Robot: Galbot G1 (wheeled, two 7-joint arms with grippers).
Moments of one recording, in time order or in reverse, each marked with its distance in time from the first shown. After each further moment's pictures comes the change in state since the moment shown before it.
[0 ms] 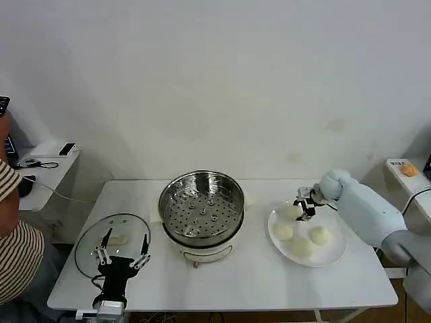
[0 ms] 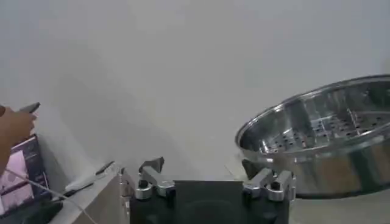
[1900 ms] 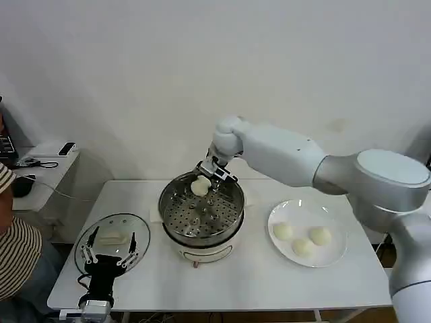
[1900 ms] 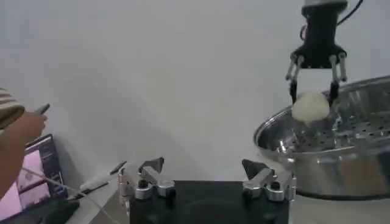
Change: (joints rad) left arm 0.009 0.021 -0.074 -0.016 -0.053 -0.005 0.011; right arm 0.432 0.462 -0.540 0.124 0.099 0.308 0.046
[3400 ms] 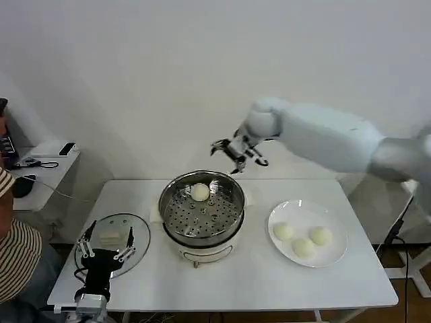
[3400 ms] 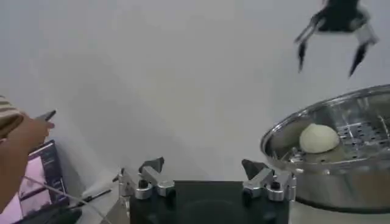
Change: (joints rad) left arm -0.035 0.043 -0.012 -0.010 -0.036 0.022 0.016; right arm 0.268 -0.465 -0.163 0.398 0.283 -0.288 0.075
